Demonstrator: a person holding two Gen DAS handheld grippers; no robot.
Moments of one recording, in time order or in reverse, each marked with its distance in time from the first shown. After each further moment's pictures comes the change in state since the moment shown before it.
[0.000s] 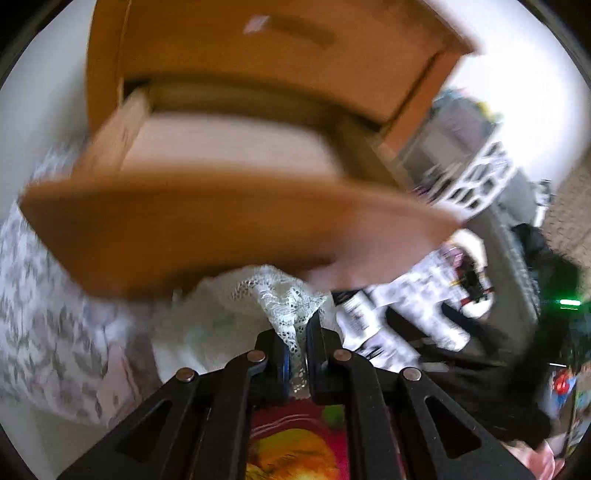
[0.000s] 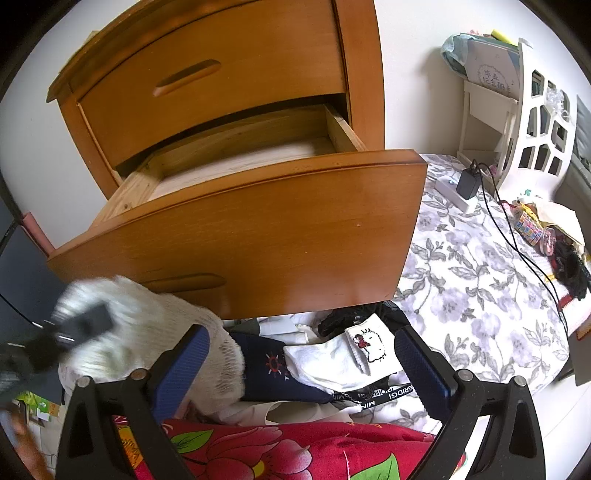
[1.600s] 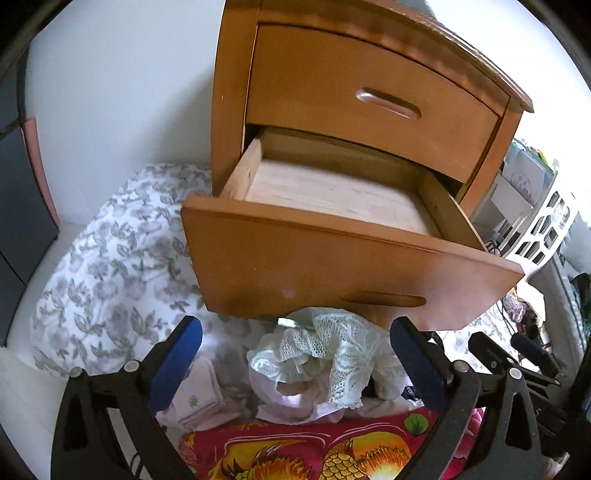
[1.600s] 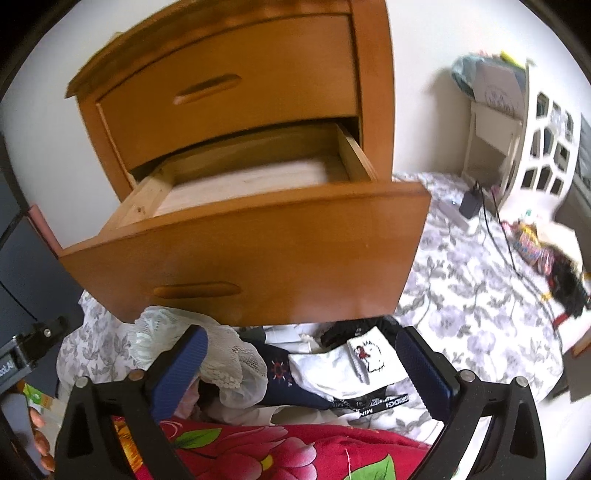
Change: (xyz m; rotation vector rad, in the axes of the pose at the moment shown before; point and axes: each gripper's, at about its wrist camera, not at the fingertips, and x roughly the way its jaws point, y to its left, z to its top) left arm -0.067 0.024 -0.022 -0.080 -0.274 0.289; right arm -0.020 0.013 0.002 -0.059 -0.055 0.001
